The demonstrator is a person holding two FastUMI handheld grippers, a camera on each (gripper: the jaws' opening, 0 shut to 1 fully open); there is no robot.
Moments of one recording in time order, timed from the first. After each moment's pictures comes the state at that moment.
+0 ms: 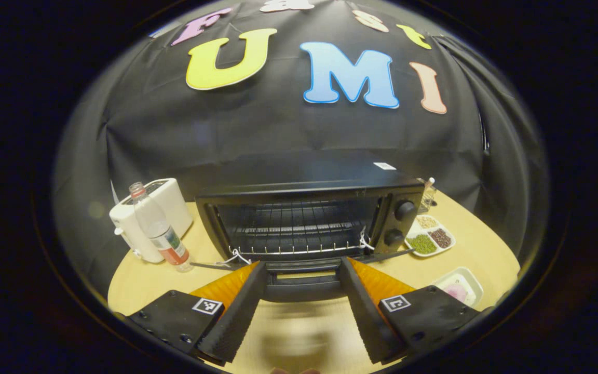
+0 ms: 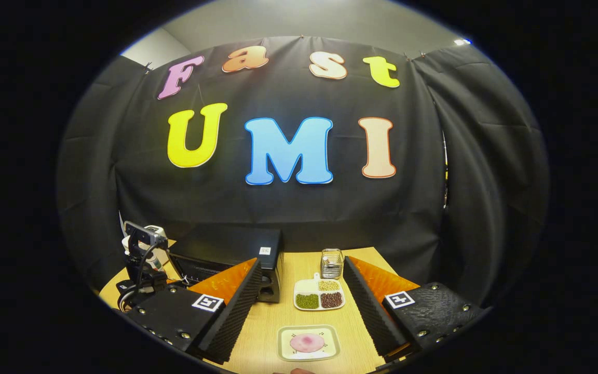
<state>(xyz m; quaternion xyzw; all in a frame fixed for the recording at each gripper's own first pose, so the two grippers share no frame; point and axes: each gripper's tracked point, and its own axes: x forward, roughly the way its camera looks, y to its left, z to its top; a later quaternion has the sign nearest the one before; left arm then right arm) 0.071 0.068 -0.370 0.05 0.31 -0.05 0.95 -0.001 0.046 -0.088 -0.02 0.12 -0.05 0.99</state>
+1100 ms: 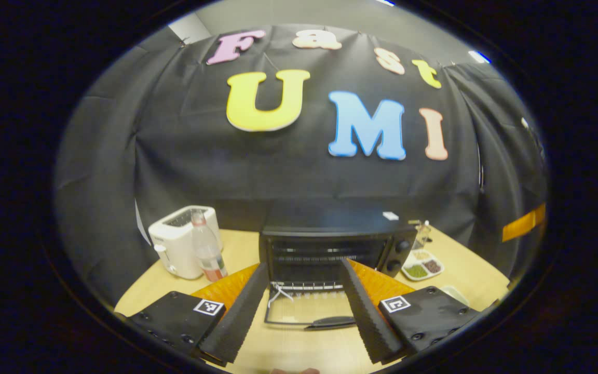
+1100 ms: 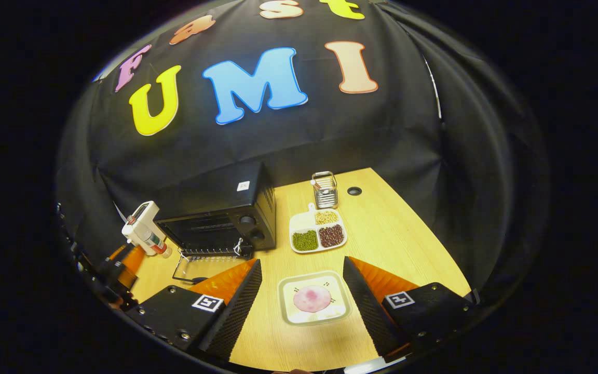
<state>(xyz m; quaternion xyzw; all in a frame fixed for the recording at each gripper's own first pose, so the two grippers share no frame) 0.042 0.138 -0.224 0.00 0.16 -0.02 0.99 -0.019 -0.005 -0.204 0.10 0.34 -0.07 0.93</state>
